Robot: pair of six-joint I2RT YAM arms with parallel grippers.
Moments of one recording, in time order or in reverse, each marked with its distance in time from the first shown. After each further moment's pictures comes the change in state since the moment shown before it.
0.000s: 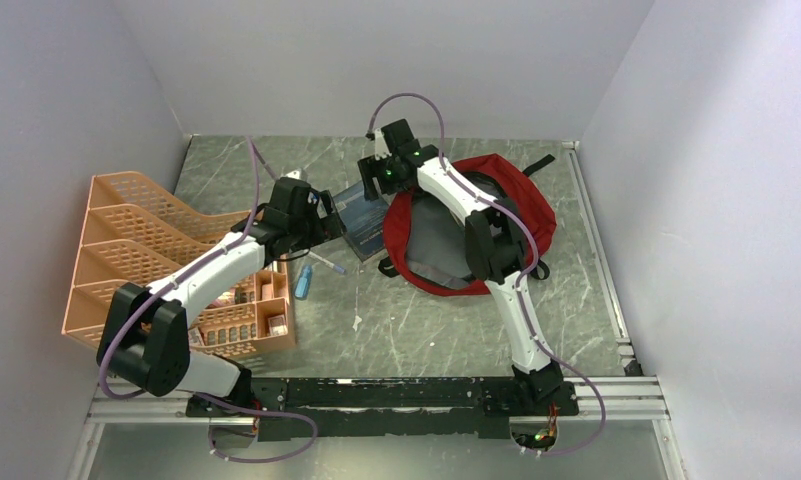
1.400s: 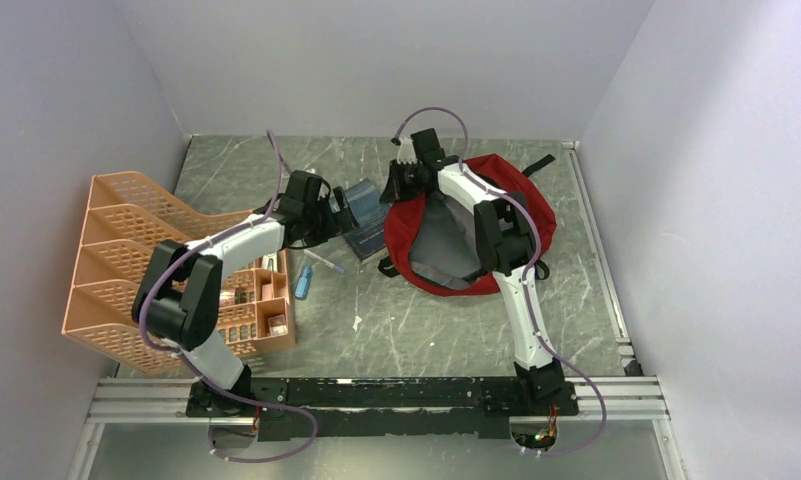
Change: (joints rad) left arm 0.025 0.223 0.078 0.099 0.131 -0.005; right arm -0.126 0.056 -0.132 0.183 -0.317 0.127
